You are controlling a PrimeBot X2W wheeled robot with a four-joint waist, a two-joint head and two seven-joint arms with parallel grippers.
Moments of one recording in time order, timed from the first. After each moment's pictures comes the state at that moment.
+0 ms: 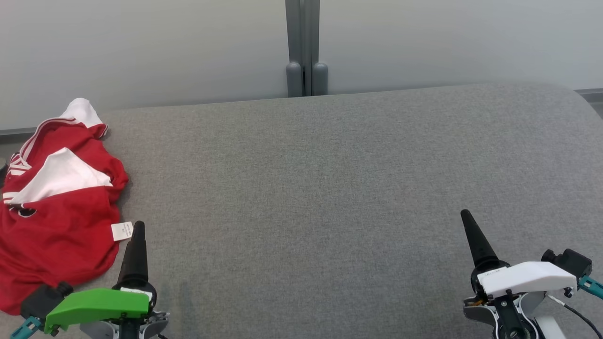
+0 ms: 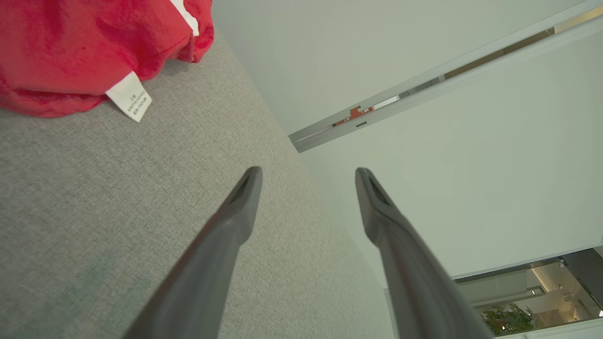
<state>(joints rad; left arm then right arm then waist) -0.03 0.04 0.06 0.19 -1.21 -0.09 0.01 -0.05 -0.06 0.01 0.24 1.21 0.13 -0.01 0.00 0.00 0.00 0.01</state>
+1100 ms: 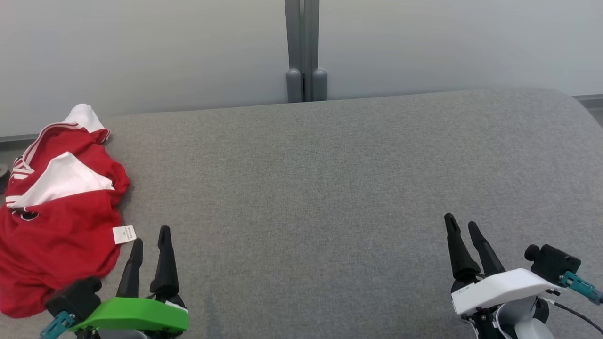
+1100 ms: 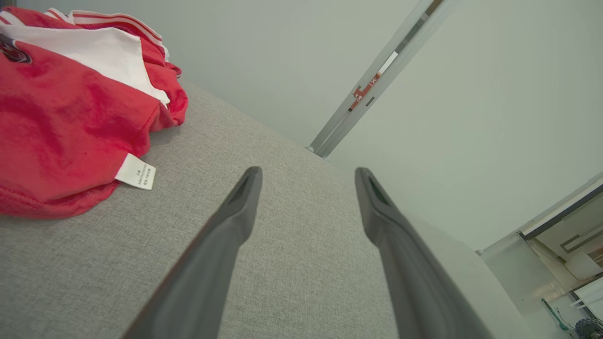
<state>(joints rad) 0.03 0.04 -0.03 0.10 -0.71 -0.06 -0.10 0.00 -0.05 0.06 0.17 0.71 0.13 -0.11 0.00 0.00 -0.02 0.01</state>
